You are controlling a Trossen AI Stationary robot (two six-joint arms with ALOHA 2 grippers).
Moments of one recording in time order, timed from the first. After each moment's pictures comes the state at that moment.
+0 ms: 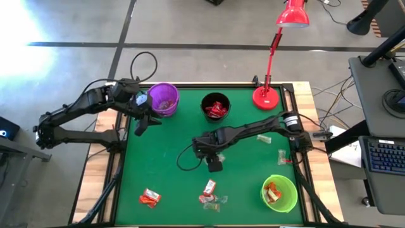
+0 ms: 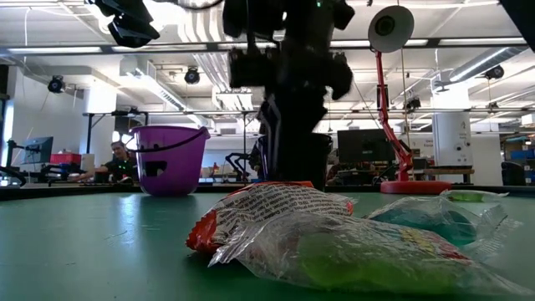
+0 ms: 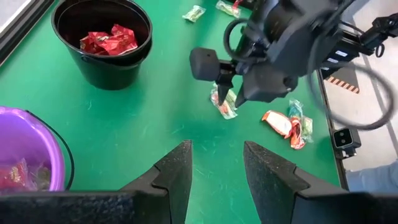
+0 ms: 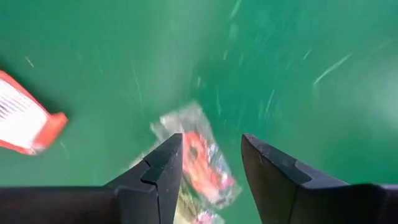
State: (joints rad) left arm 0.39 0.92 1.10 -0.91 0.38 -0.04; right arm 0.10 2.10 1.66 -0.82 -0.06 -0.09
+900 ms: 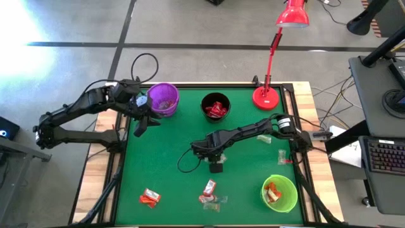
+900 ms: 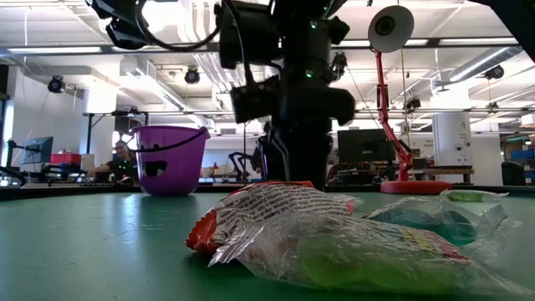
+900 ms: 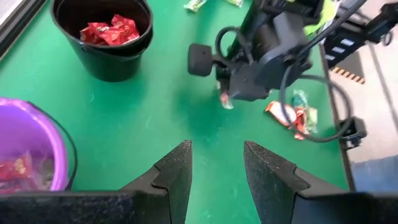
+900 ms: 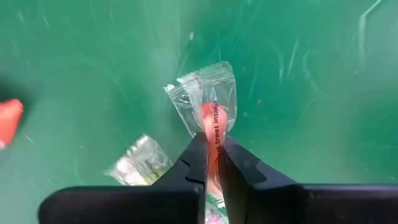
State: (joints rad) left arm 0.39 0.92 1.09 -0.95 0.37 -0.01; right arm 0.10 2.18 1.68 -0.92 -0.06 0.00
